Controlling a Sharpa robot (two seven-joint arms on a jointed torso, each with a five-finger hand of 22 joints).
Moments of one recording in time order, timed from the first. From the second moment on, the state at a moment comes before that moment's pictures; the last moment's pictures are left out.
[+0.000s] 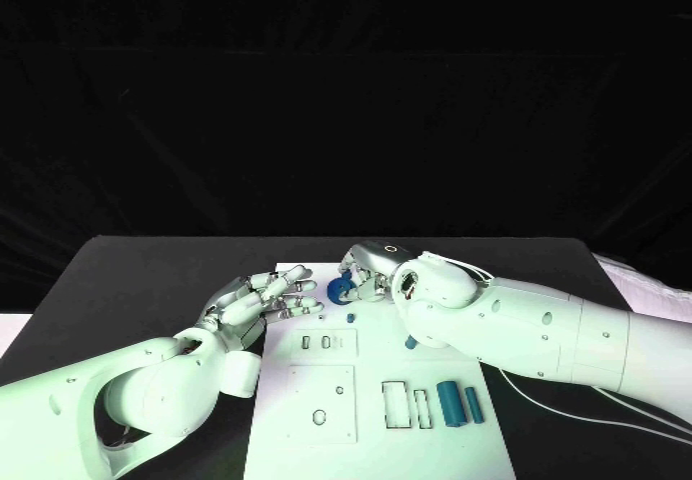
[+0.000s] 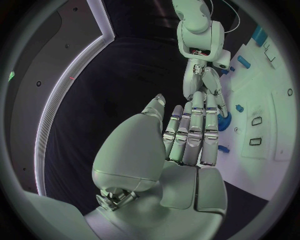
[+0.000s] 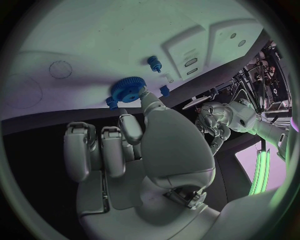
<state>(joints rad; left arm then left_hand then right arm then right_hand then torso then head) 1.13 -0.93 0.00 1.78 0.16 -0.32 0.40 1.44 0.00 0.02 0.17 0.20 0.95 0.23 0.11 0.07 1.02 0.16 0.13 0.07 1.15 0.11 0.25 0.19 0.17 0.97 0.22 0.24 0.12 1.24 -0.56 -0.02 1.37 -1.62 -0.30 -0.31 1.34 -0.08 0.07 0.12 0.17 0.91 0.16 0.06 0.06 1.38 0.07 1.17 1.23 1.47 -0.01 1.52 1.31 0.05 1.42 0.10 1.49 1.31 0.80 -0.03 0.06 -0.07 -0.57</state>
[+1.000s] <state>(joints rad) 1.13 -0.94 0.00 1.77 0.16 -0.32 0.39 1.44 0.00 0.02 0.17 0.20 0.95 0.23 0.11 0.07 1.02 0.16 0.13 0.07 1.15 0.11 0.25 0.19 0.17 0.97 0.22 0.24 0.12 1.26 -0.88 -0.01 1.53 -1.41 -0.41 -0.12 1.37 -0.05 0.05 0.13 0.23 0.96 0.15 0.07 0.07 1.40 0.06 1.20 1.27 1.47 -0.01 1.52 1.31 0.05 1.42 0.10 1.49 1.31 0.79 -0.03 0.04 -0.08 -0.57</state>
